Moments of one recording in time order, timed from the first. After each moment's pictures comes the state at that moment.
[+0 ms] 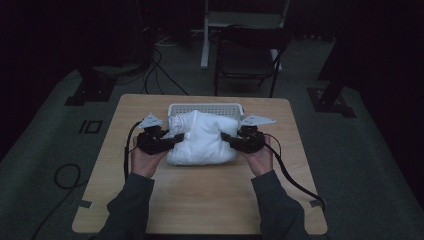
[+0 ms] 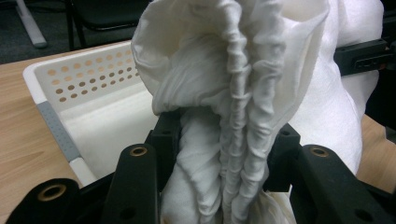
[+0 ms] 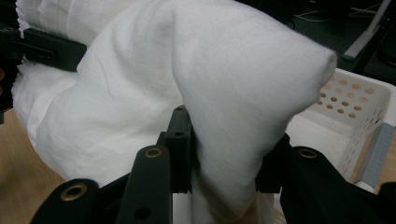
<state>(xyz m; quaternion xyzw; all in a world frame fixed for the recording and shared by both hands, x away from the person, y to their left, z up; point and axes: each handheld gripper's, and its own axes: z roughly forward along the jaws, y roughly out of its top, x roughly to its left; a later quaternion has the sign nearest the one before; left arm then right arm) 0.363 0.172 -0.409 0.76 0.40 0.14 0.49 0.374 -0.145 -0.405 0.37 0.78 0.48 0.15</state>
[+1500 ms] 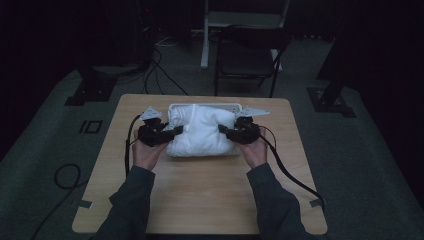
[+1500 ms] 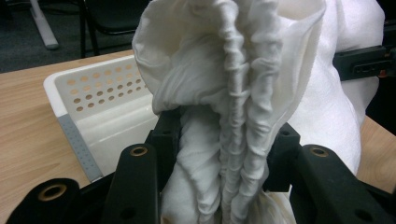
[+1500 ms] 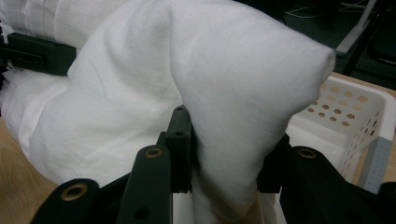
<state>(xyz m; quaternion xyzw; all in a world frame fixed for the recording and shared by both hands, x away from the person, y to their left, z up) 0.390 0.176 -0.412 0.75 0.42 0.14 0.49 0.405 -0.135 -0.408 0.39 0.78 0.47 0.16</state>
